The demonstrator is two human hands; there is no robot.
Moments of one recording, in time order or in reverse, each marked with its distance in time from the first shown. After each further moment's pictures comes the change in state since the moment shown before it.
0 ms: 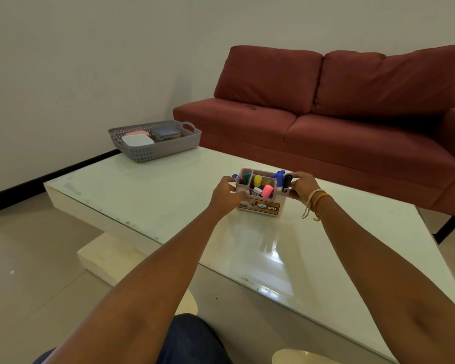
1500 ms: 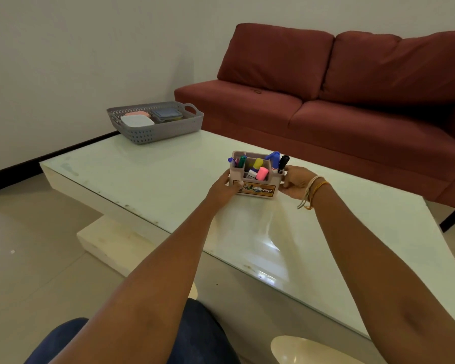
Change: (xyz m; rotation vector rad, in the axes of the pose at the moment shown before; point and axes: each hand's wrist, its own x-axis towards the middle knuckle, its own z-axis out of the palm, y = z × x) left_hand 0.002 -0.036 -0.005 -0.099 -0.165 0.013; right_hand -0.023 -0.006 0.026 0.306 -0.272 0.188
